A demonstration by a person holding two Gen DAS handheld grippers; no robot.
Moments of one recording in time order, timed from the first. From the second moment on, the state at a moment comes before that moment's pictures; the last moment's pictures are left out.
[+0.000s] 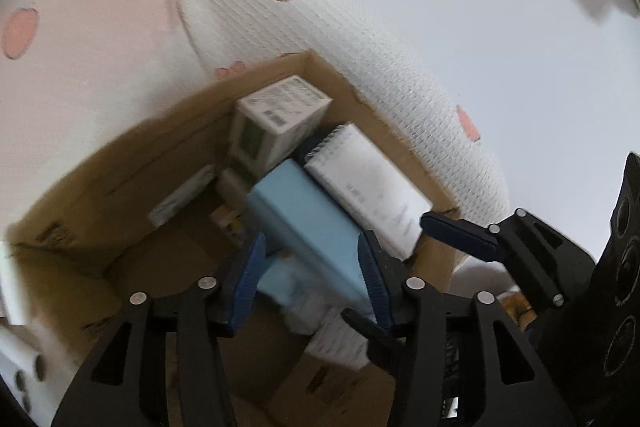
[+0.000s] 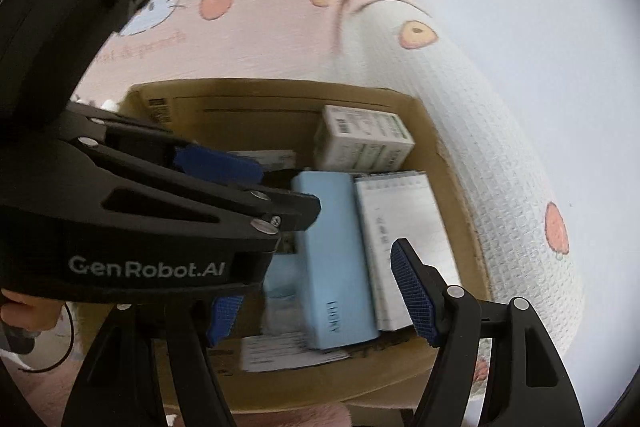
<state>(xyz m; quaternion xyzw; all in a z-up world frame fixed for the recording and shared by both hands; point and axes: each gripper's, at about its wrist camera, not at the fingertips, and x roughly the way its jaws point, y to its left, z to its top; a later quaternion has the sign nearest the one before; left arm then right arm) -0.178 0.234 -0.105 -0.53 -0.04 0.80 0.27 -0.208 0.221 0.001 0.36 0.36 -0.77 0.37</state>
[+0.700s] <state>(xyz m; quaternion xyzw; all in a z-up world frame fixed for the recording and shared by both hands) -0.036 0.073 -0.072 -0.43 -0.07 0.89 0.17 -0.081 0.225 -0.008 0.24 0.26 -0.76 0.55</state>
